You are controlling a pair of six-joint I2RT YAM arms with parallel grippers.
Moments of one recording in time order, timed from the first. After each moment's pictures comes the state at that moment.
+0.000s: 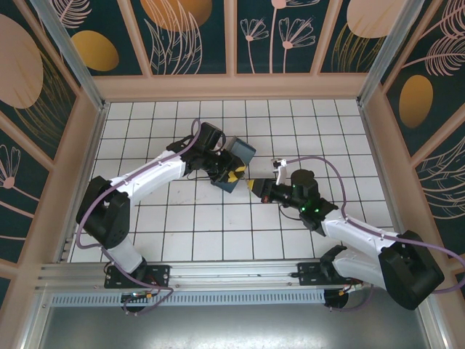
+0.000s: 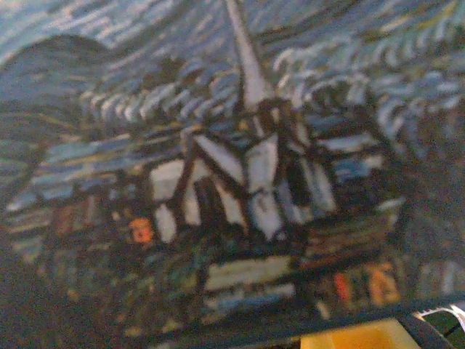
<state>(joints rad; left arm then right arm) -0.65 1.69 1.27 -0.49 0.52 -1.37 0.63 1.09 0.39 0.41 -0.42 0.75</state>
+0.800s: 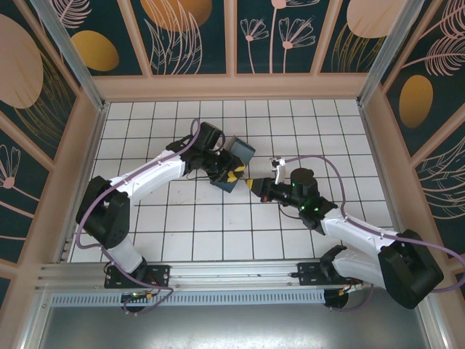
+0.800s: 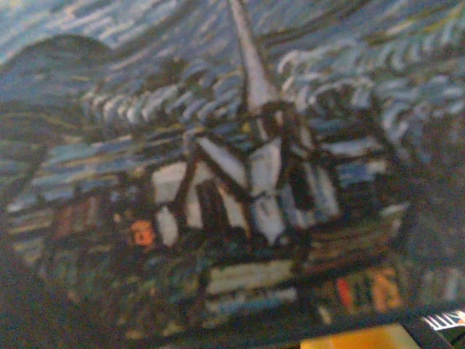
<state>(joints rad) -0.64 1.69 1.28 -0.50 0.52 -1.37 0.63 1.10 0.41 0.41 -0.43 0.70</state>
